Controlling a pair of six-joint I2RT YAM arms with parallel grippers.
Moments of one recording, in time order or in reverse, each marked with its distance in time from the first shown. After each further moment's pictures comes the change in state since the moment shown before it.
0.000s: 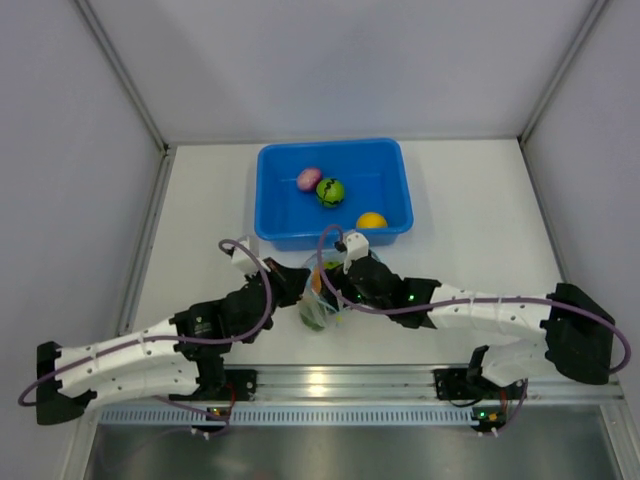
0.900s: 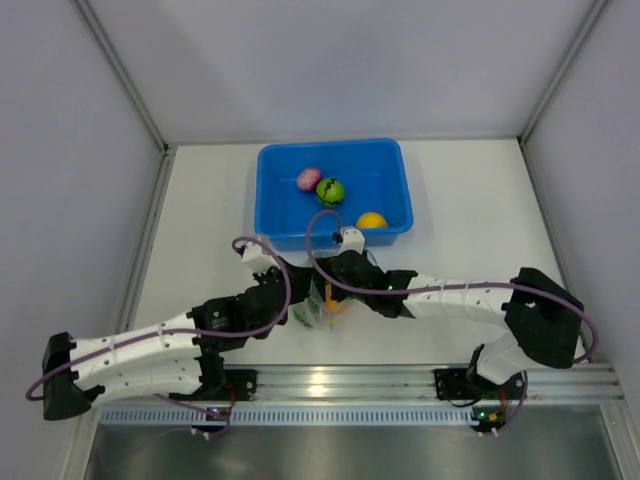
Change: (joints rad) left arm 0.018 0.134 0.002 0.041 -0.017 -0.023; right arm -0.034 0.147 0.059 0.027 -0.002 0.222
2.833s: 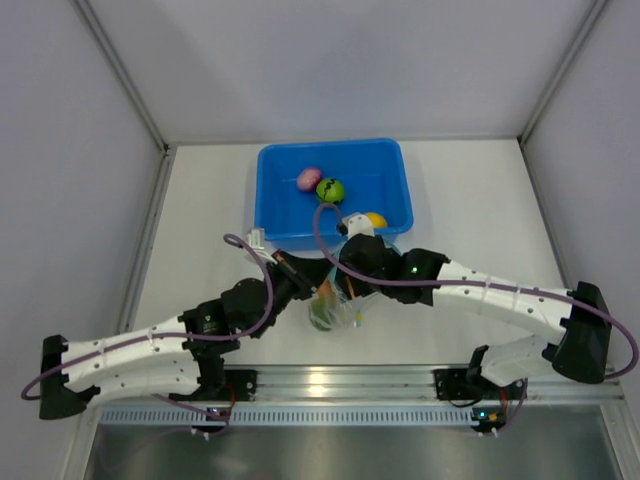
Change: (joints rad) left arm -0.032 -0.046 0.012 0.284 0.138 -0.055; right arm 0.015 -0.157 0.274 -0.616 0.040 -0.198
